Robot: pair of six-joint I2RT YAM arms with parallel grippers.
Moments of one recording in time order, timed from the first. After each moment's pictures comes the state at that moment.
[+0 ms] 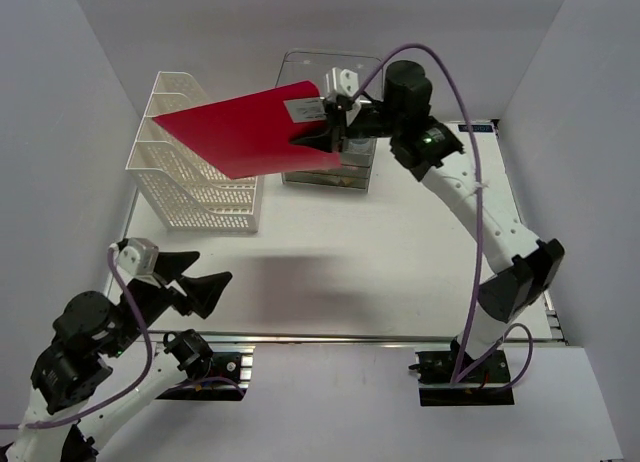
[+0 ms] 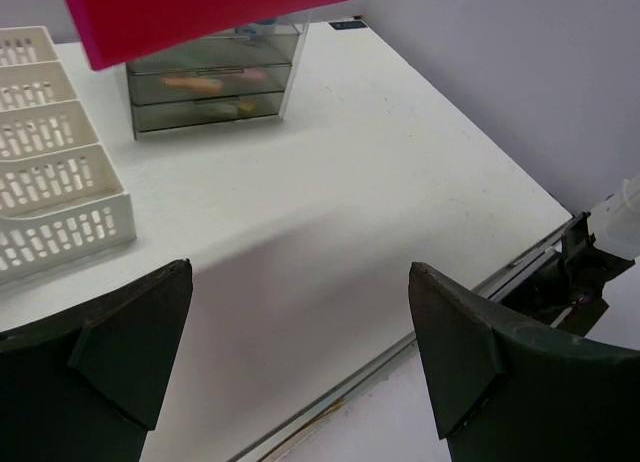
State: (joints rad) left arm -0.78 0.23 0.97 -0.77 -0.12 -0.27; right arm 0.60 1.66 1.89 -0.26 -1.04 -0.37
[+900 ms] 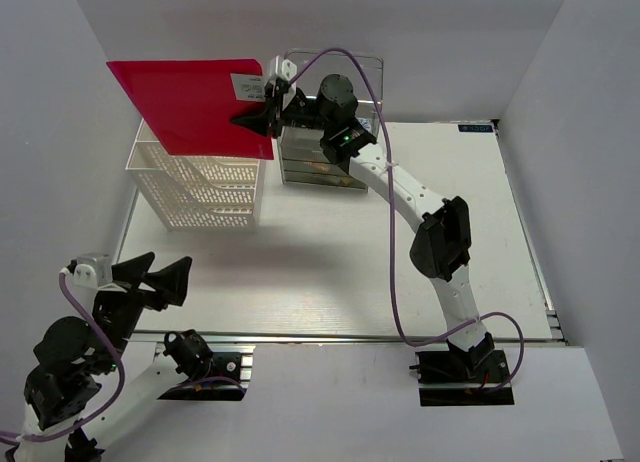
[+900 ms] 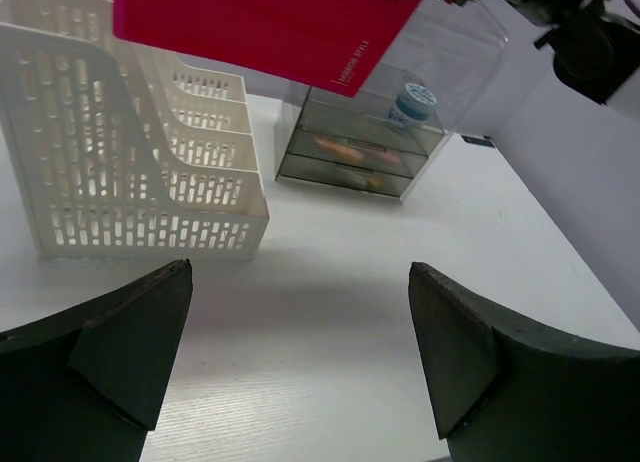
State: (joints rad) left arm -0.82 0.06 0.94 -0.80 -0.55 -0.29; right arm 0.73 2.19 2.21 0.35 -0.87 0.02
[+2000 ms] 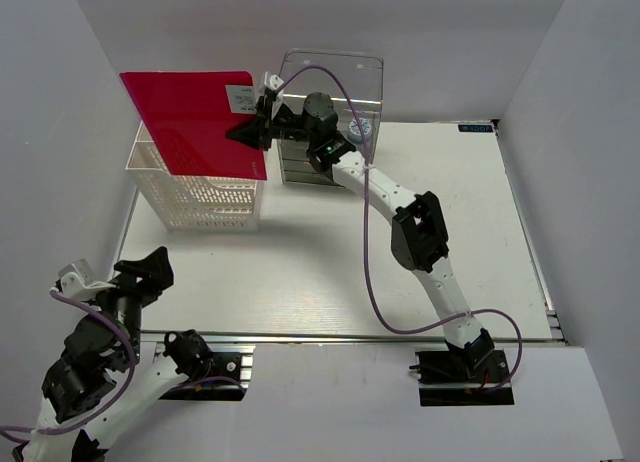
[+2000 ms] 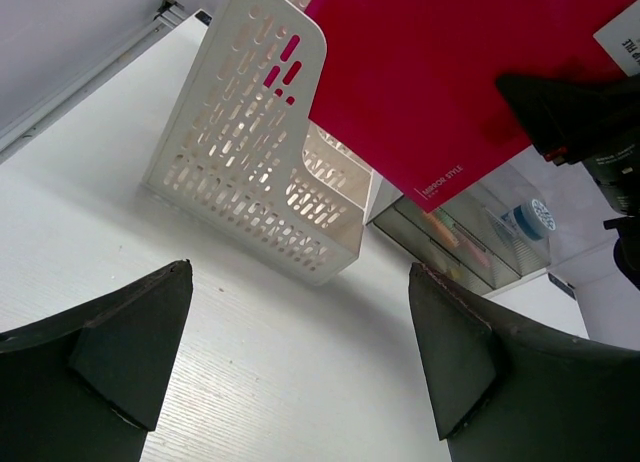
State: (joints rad) left arm -0.82 0.00 0.81 -0.86 -1.02 -0.63; right arm 0.73 2.38 2.27 0.43 -0.84 0.19
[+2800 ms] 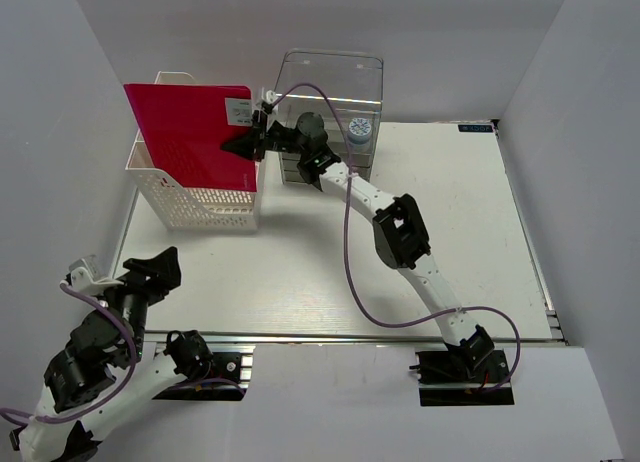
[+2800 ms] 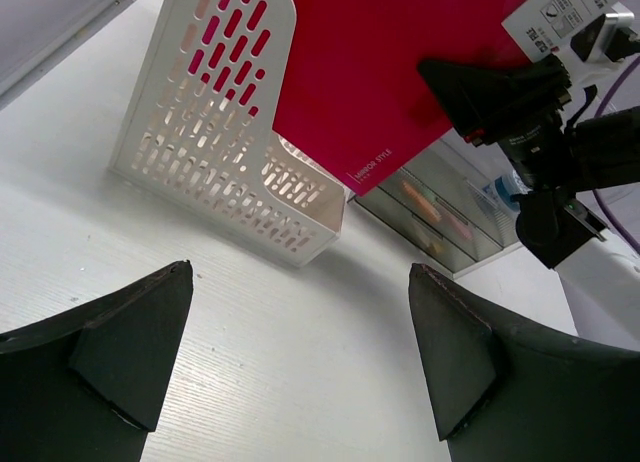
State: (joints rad) left arm -0.92 0.00 0.79 -0.86 -1.03 -0.66; right arm 0.74 2.59 2.39 0.64 -0.86 0.35
